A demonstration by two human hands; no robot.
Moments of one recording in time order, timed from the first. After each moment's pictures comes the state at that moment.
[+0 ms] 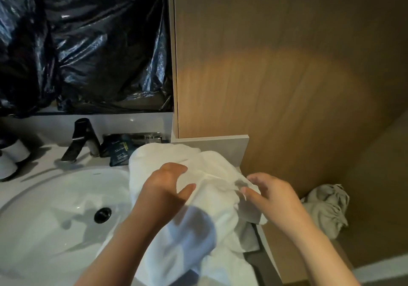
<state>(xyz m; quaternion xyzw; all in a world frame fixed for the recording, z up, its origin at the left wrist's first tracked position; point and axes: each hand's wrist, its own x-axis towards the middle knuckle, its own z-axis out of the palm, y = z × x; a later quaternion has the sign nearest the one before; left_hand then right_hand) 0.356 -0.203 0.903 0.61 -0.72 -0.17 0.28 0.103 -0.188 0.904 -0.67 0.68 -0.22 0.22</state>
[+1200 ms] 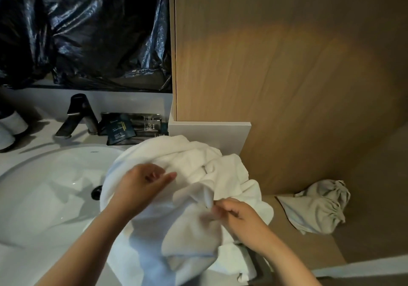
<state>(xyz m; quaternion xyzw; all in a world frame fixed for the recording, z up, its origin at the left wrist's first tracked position) 0.384 -0.199 0.864 0.69 -0.61 -0.27 0.27 0.125 -0.166 0.834 -0.63 0.53 -0.23 0.52</state>
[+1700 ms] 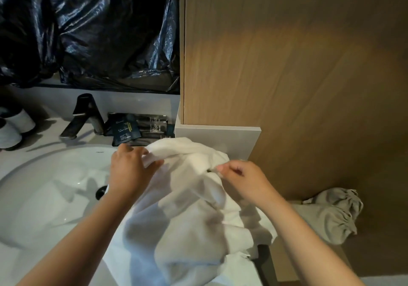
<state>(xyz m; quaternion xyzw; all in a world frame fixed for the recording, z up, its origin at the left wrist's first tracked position) 0.405 -0.248 0.852 0.77 -0.59 -0.04 0.22 0.137 -0.253 0.871 -0.67 0.58 -0.24 0.39</state>
